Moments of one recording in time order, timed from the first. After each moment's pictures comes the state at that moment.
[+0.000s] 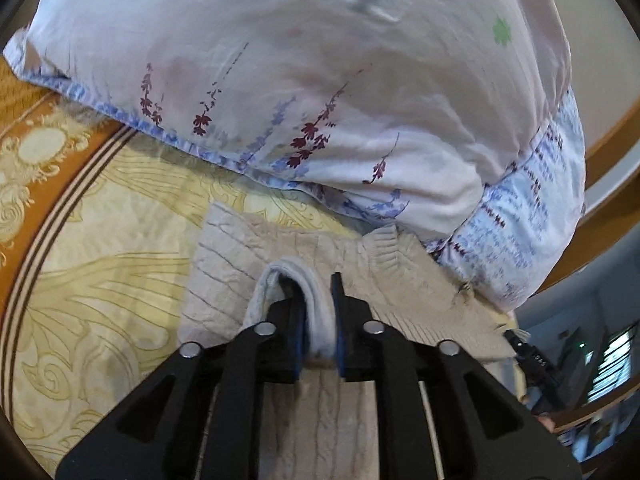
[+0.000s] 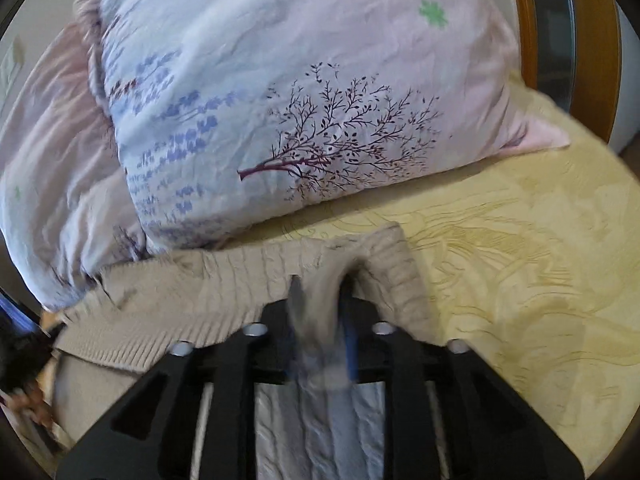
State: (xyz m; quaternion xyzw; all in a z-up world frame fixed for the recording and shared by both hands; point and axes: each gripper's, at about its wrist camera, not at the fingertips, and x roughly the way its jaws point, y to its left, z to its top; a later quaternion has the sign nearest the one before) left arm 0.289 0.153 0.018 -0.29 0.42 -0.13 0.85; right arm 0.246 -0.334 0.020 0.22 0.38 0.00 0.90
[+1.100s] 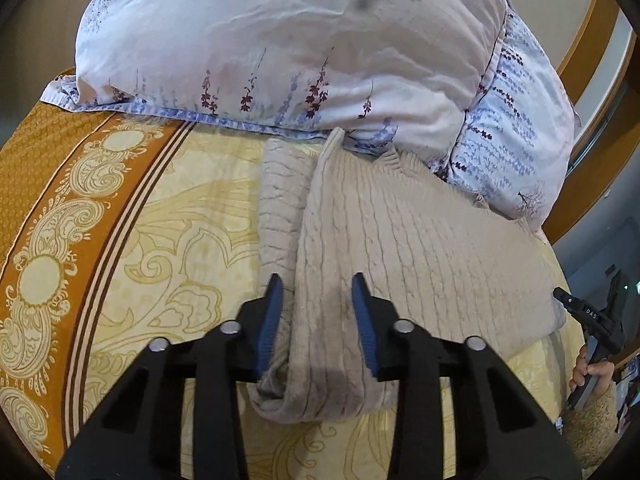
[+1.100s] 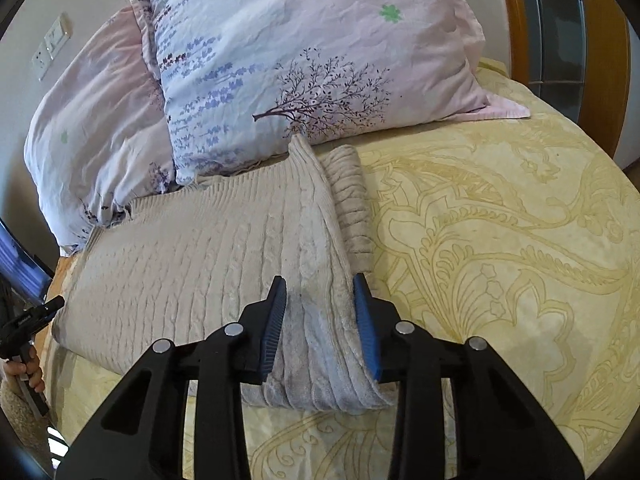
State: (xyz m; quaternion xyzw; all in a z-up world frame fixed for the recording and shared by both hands) left arm 0.186 0.156 0.022 -0.14 0.42 -0.12 0.89; right arm 0.147 -0.349 0.012 0.16 0.39 0.03 0.91
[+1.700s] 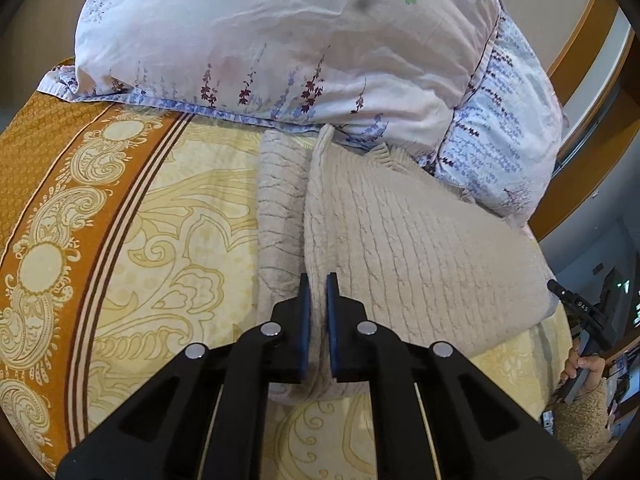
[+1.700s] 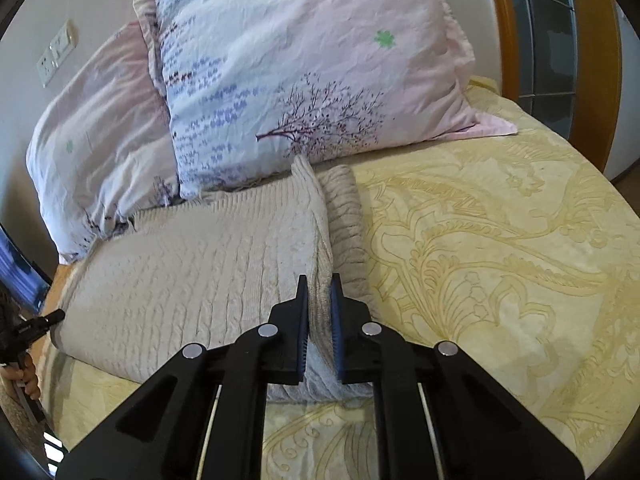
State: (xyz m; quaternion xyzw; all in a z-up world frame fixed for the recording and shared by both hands) left arm 0.172 0.167 0.027 -0.16 0.43 -0.15 0.88; right arm 0.130 -0.350 0.033 0.16 0.36 0.02 0.92
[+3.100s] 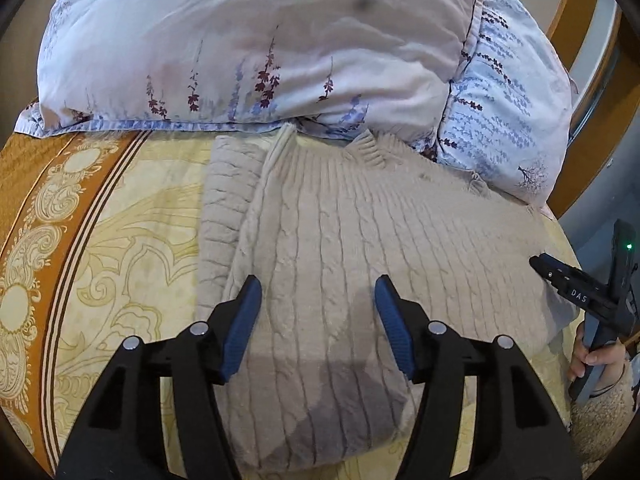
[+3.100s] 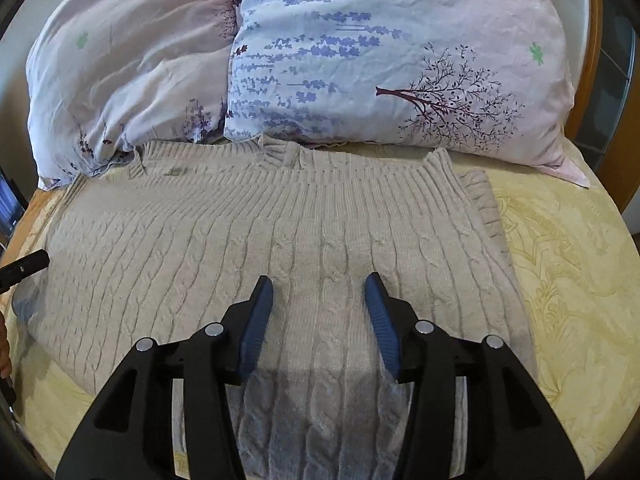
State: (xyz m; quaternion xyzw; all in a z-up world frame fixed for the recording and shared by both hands) left arm 0.200 0.116 0.020 -0.10 0.43 -0.13 0.89; right arm 0.191 -0.244 0.012 0.03 0.42 0.04 0.91
